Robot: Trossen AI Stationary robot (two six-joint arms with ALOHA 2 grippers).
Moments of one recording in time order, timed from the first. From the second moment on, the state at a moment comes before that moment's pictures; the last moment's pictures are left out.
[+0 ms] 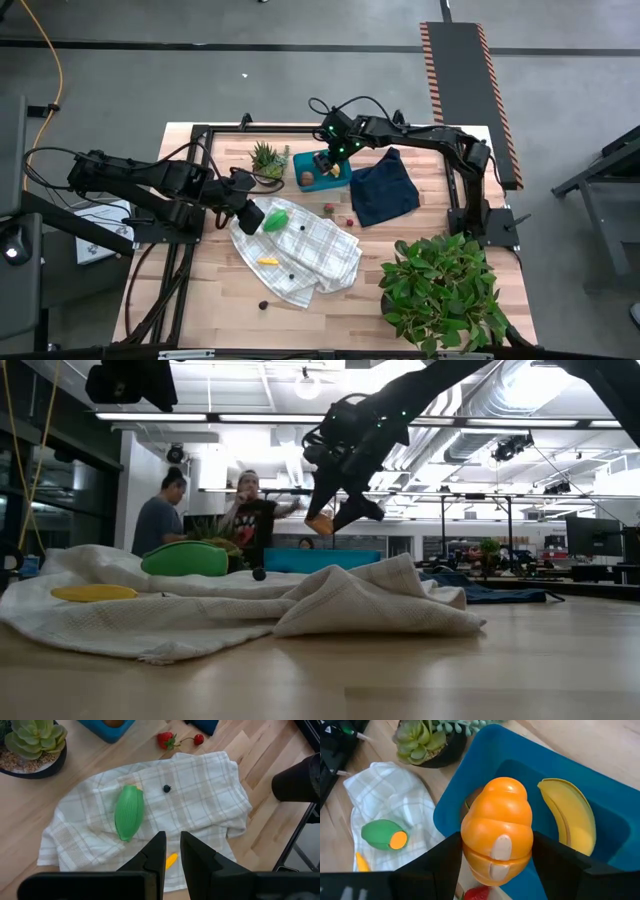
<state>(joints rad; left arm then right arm) -0.07 1.11 1.14 -1.05 -0.20 -0.97 -0.44 1.98 1.58 -0.59 -0.28 0.47</state>
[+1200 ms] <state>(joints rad) -0.07 1.11 1.14 -1.05 -0.20 -0.95 -0.44 2.23 2.00 -1.02 -0.16 0.38</state>
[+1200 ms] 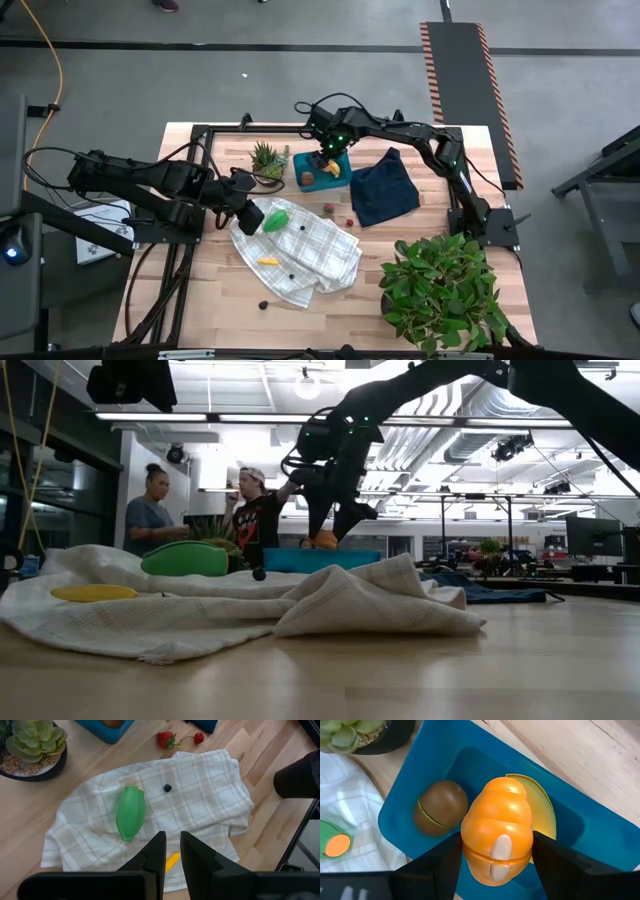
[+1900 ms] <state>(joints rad) -0.07 1.11 1.14 -1.05 -0.20 -0.93 -0.44 2.23 2.00 -1.04 -0.17 0.34</state>
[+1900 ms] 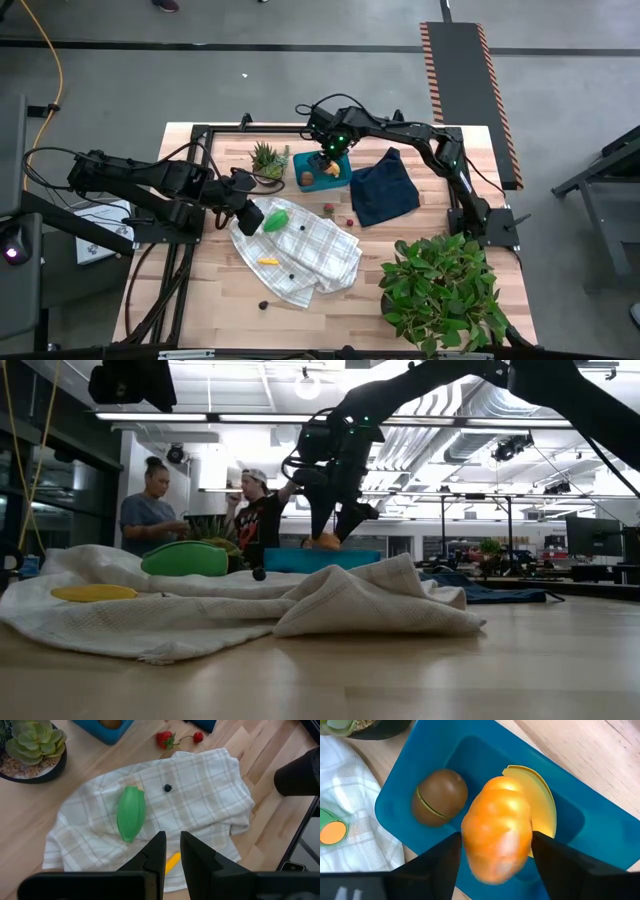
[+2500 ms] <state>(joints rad) -0.07 1.11 1.14 -1.05 -0.17 -0.88 -0.44 2.22 2.04 -1.06 -0.16 0.36</state>
